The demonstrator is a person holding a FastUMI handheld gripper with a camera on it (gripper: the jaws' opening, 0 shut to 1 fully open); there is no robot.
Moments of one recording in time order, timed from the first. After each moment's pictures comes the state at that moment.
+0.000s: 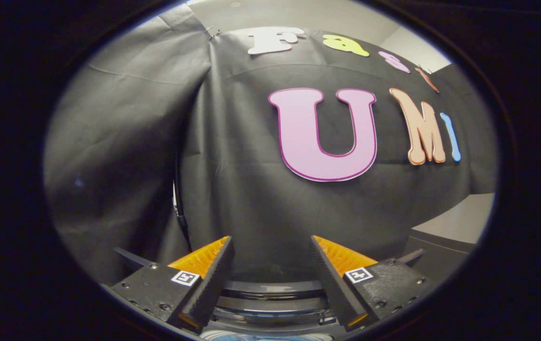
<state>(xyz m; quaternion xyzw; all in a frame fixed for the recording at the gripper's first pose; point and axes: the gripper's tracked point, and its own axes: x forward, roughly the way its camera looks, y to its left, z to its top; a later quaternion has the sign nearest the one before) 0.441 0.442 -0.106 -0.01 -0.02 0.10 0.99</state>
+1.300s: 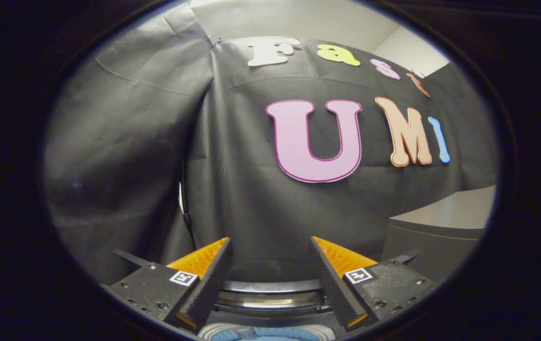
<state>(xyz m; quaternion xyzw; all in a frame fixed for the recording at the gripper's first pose) 0.386 0.428 -0.116 -0.01 -0.03 0.09 1.00</state>
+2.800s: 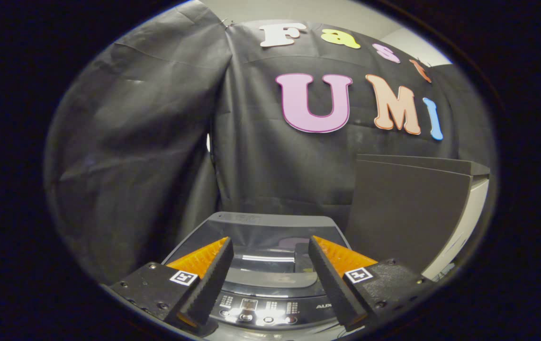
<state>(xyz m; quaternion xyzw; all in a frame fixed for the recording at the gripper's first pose) 0.203 0.383 -0.209 -0.05 0.08 0.13 0.99</state>
